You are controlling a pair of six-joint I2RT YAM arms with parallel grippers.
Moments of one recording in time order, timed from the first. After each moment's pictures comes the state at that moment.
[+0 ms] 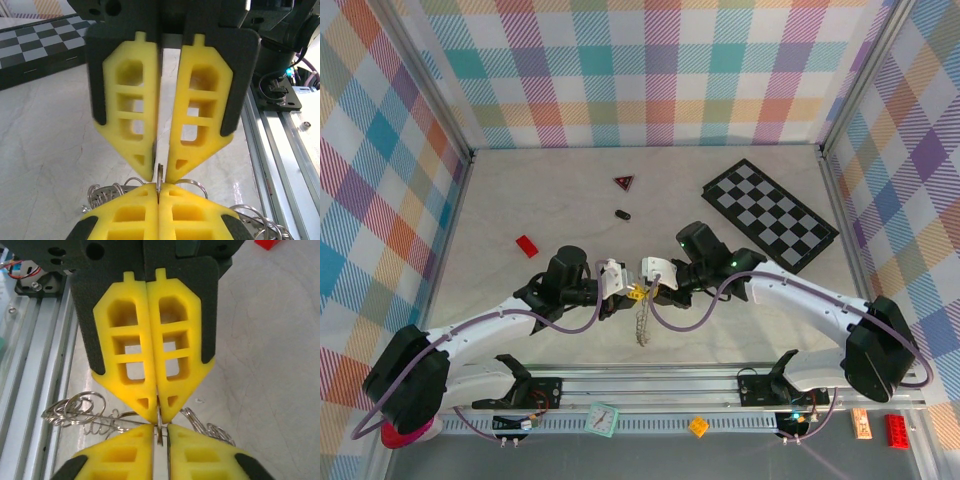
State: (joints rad) left arm -0.68 1.14 0.50 0.17 0.70 0.36; right arm 0.81 1.30 0.90 -0.46 -0.53 -0.60
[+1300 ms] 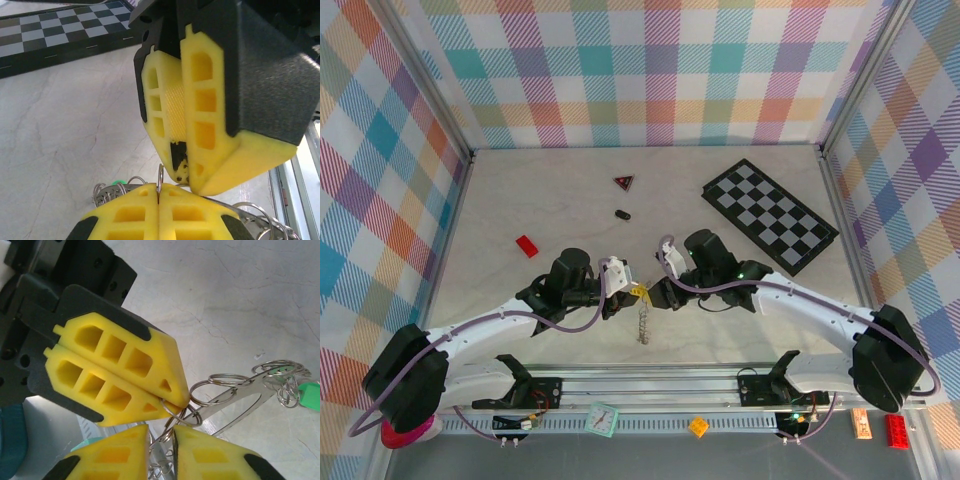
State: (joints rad) left arm -0.71 1.14 0.50 0.18 0.57 0.28; right arm 0.81 1.24 0.78 -0.30 -0.57 0.37
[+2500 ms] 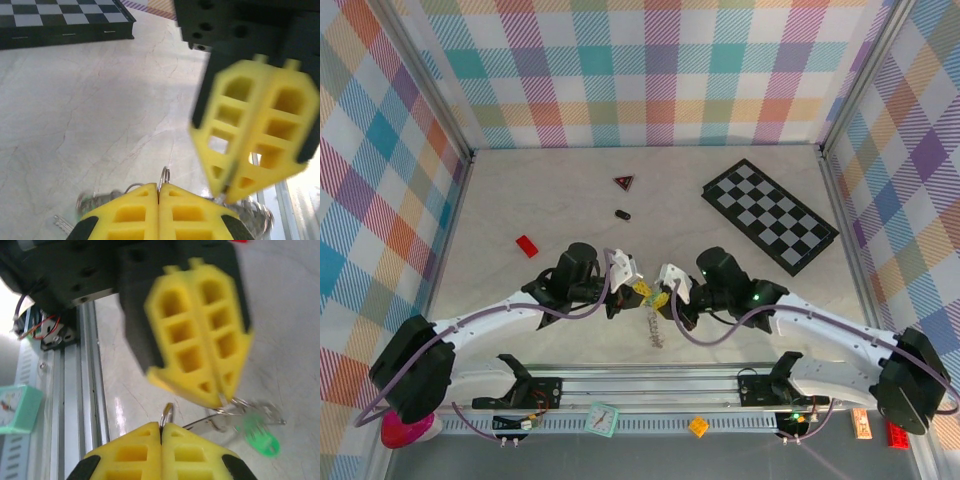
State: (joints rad) left arm -0.71 1.20 0.56 0.13 0.65 0.13; right arm 0.87 1.05 0.62 -0.22 -0.50 -0.20
